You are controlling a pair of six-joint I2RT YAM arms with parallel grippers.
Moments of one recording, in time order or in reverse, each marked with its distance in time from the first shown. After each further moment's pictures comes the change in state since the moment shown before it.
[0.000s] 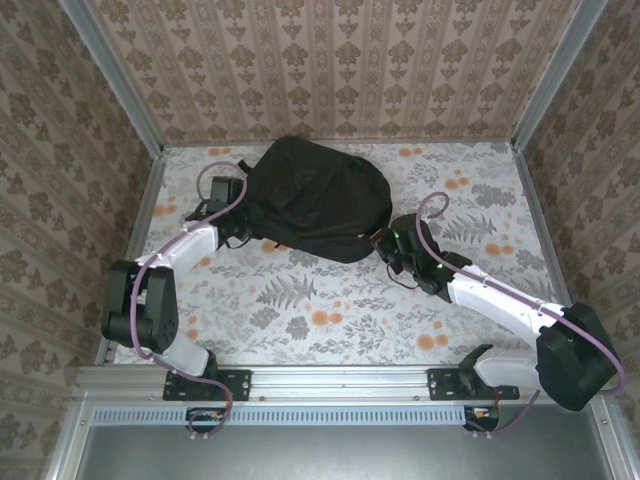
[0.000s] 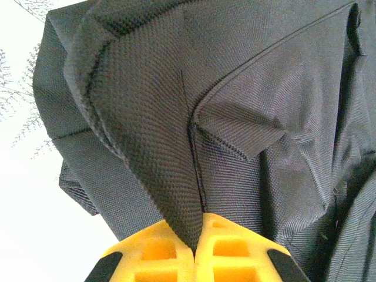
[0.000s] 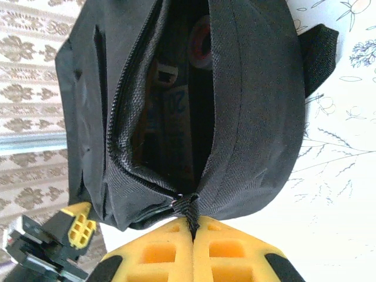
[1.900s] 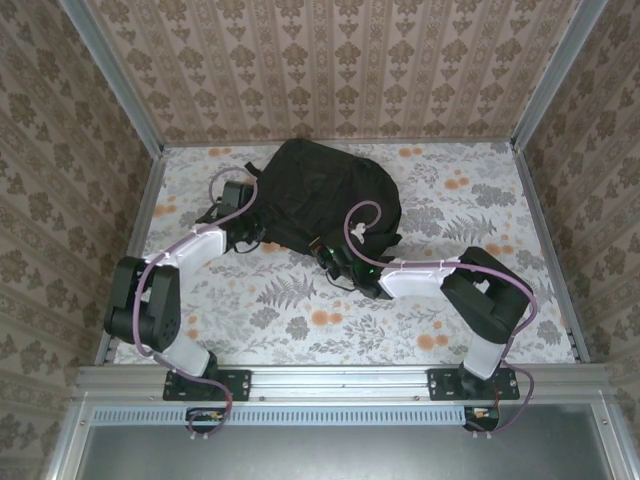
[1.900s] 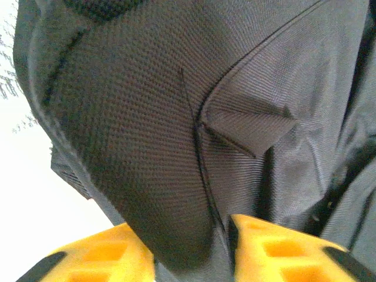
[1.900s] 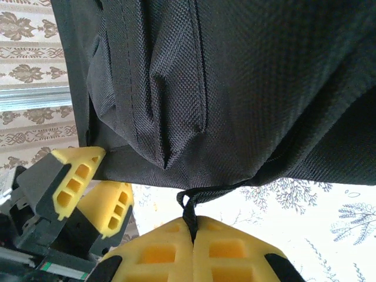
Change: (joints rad) left arm -0.067 0.018 -0.034 0.026 0.030 -0.052; right arm 0.264 0.516 0.170 0.444 0.080 0.232
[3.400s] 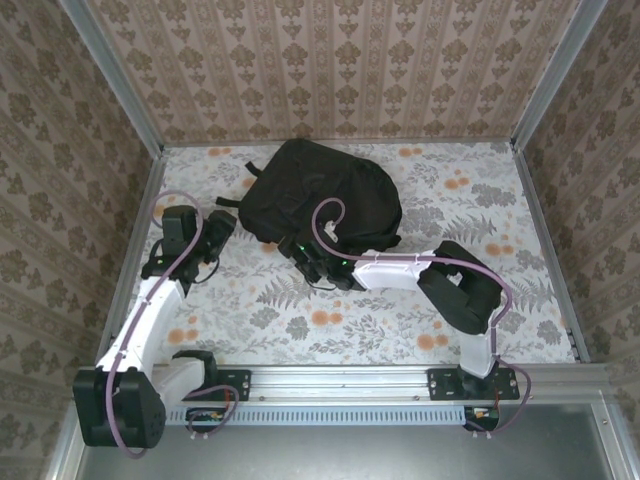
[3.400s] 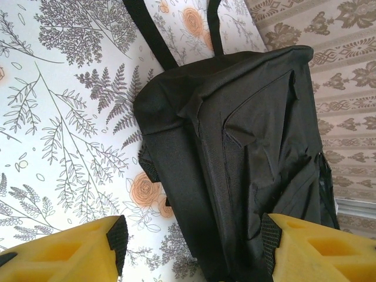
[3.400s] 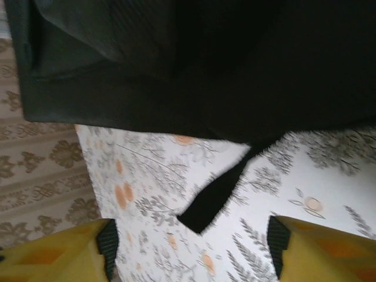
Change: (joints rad) left arm 0.233 -0.555 -0.241 -0.122 0.077 0.072; right arm 0.068 0.157 0.262 -0.224 -0.069 -0.092
